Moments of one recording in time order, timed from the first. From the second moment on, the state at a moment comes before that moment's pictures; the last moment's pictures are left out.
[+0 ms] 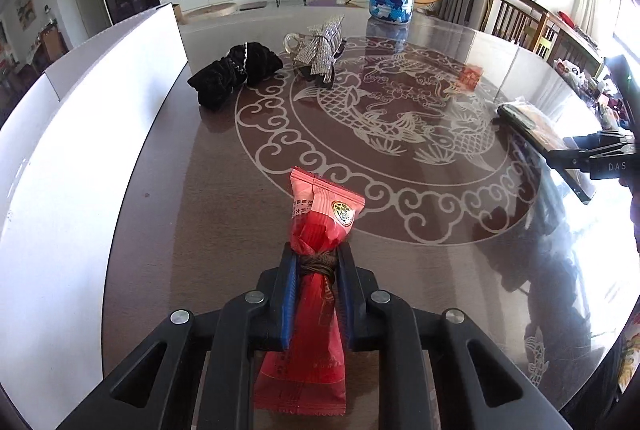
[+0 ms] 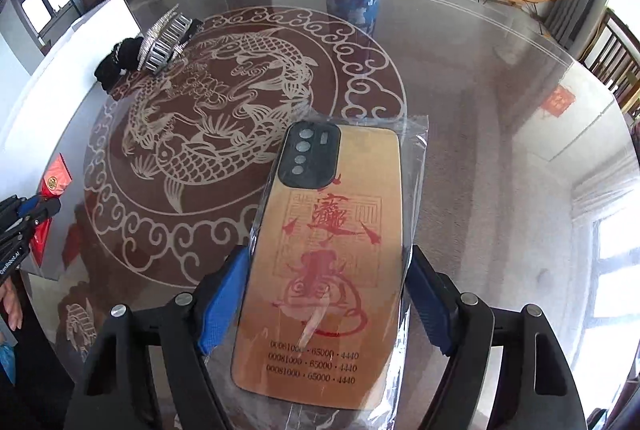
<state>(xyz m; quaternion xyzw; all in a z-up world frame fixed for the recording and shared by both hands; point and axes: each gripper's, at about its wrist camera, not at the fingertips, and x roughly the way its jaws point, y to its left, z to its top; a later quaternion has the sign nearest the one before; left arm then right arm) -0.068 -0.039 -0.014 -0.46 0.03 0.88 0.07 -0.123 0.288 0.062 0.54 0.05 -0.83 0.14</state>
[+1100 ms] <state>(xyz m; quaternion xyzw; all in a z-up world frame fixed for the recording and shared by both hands) -0.009 -0.376 0.070 -0.41 -0.13 0.89 -0.15 -0.069 -0.197 0.183 0.42 0.00 -0.77 0.48</state>
